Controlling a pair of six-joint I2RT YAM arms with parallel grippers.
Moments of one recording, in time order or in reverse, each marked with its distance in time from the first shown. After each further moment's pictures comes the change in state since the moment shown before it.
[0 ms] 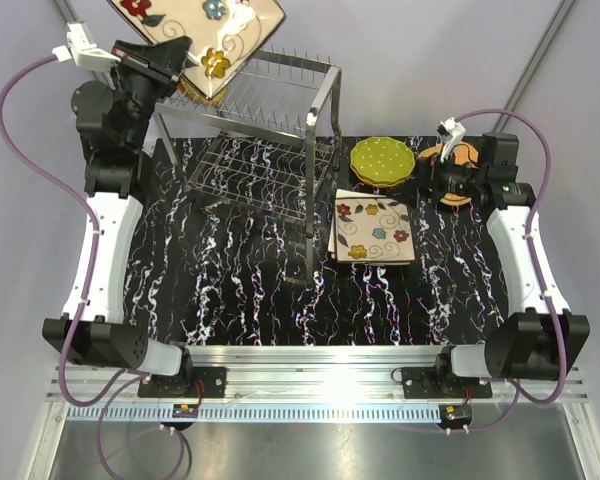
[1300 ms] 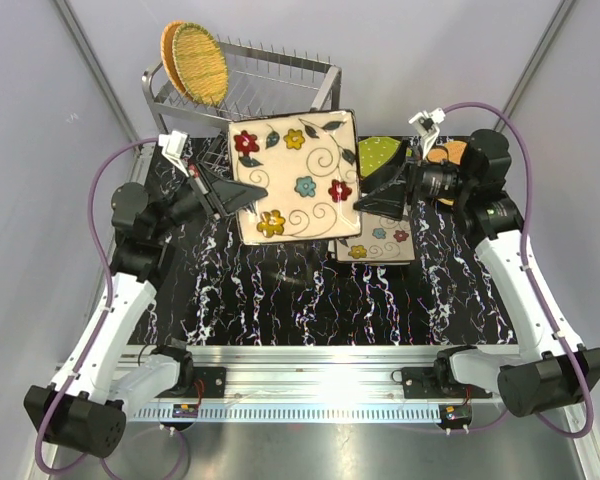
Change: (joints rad) left arm -0.162 -0.458 -0.754 0.181 0.687 -0.137; right arm 0.251 -0.171 -0.029 0.451 -0.280 0.614
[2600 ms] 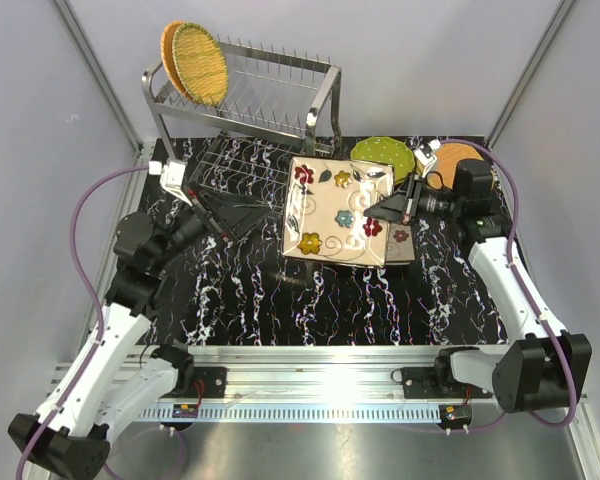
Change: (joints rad) left arm -0.141 -0.154 -0.133 -0.127 -0.290 0.273; right arm -0.089 0.006 -0.266 -0.032 0.147 0.200
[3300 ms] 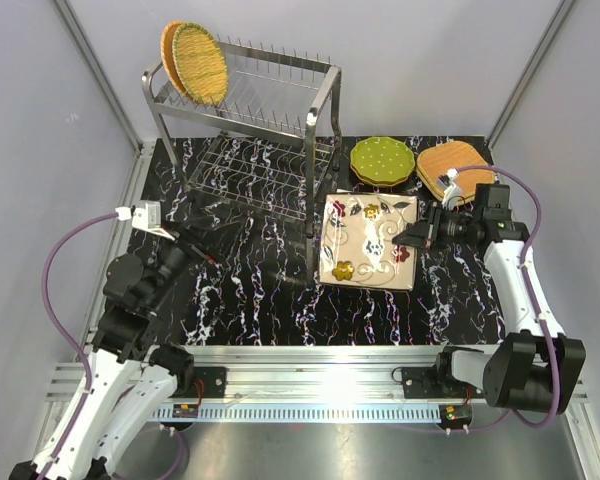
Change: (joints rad) left arm 0.006 -0.315 -0.165 -0.236 -0.393 0.244; right arm -0.218 -0.013 -0.055 -0.500 0.055 -0.483
